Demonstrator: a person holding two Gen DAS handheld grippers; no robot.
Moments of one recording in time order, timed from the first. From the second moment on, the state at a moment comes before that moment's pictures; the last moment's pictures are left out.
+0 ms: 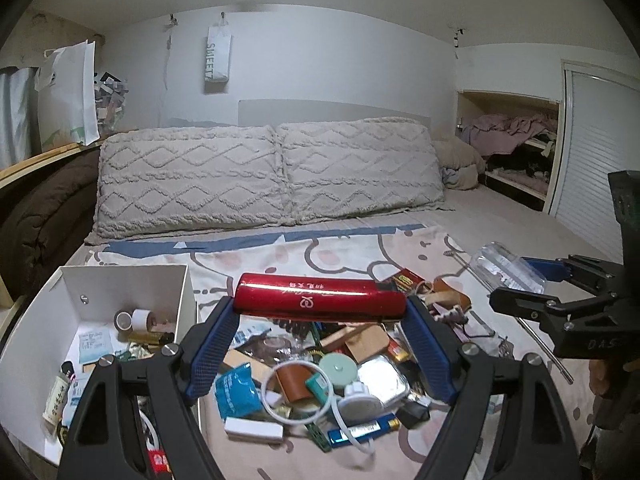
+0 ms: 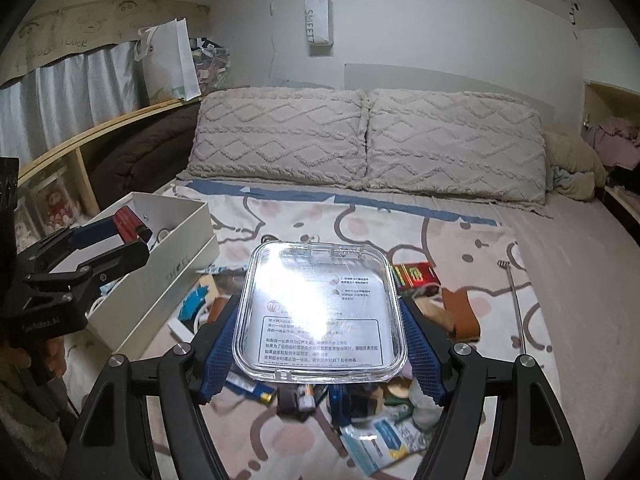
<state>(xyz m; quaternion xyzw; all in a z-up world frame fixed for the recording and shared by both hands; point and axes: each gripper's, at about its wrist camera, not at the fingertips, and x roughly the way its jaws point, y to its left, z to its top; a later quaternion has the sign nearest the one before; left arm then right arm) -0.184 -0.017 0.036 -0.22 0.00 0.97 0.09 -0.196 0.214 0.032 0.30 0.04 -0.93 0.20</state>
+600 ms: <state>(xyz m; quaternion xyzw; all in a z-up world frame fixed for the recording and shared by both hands) -0.197 -0.099 0.026 -0.22 -0.03 0.97 0.01 -0.233 0.142 0.031 0.30 0.04 -0.93 0.23</state>
